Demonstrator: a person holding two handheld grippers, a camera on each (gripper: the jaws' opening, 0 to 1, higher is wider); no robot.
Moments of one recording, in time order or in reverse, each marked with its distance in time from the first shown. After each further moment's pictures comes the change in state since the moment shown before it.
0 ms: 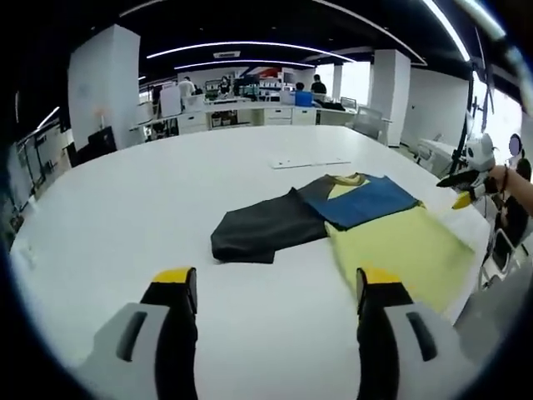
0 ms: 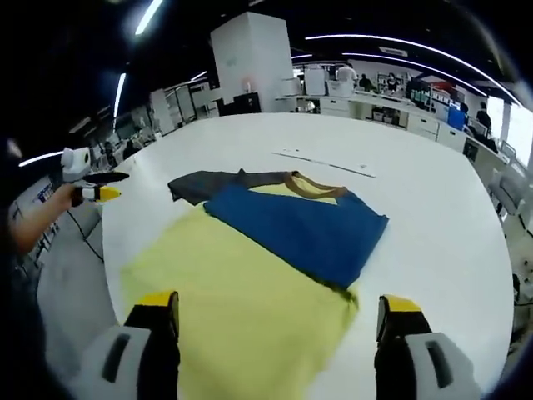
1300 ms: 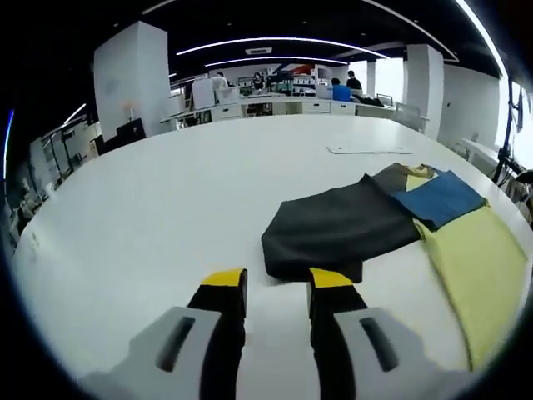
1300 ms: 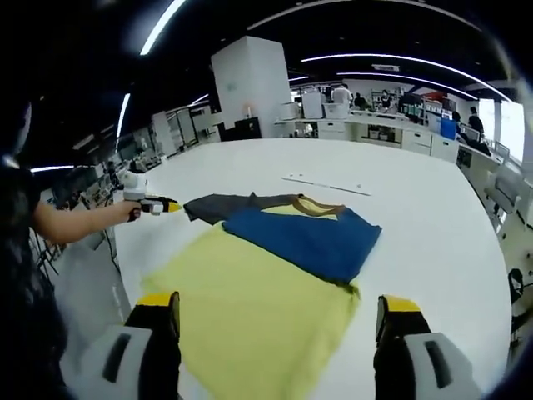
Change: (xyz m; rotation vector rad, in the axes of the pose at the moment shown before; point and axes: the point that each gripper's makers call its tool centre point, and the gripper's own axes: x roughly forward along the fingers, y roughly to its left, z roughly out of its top) left arm 0.098 0.078 -0.036 -0.024 0.043 0.179; right arm -0.037 0.010 0.004 0.035 -0.121 -0.021
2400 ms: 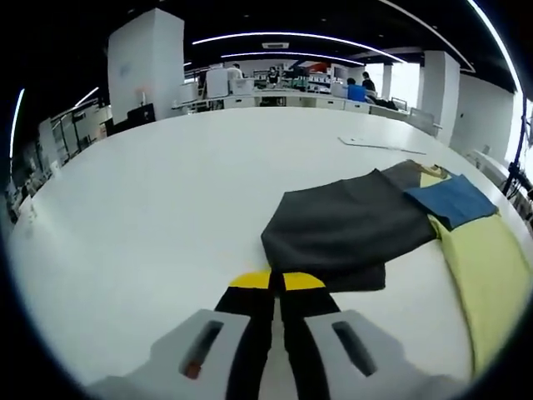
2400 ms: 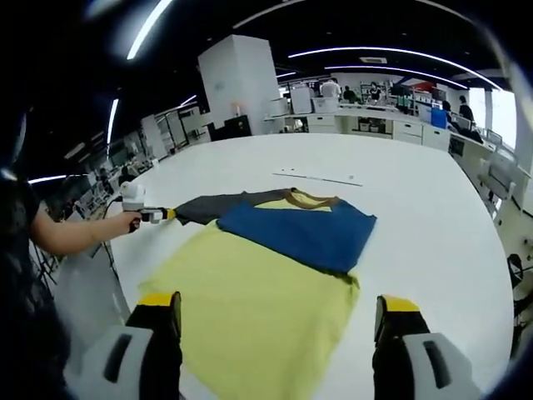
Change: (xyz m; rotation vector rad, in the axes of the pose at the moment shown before) left arm 0.007 -0.004 -0.020 -0.084 0.021 0.032; right arm -0.001 -0.002 -0.005 0.048 0.011 -0.020
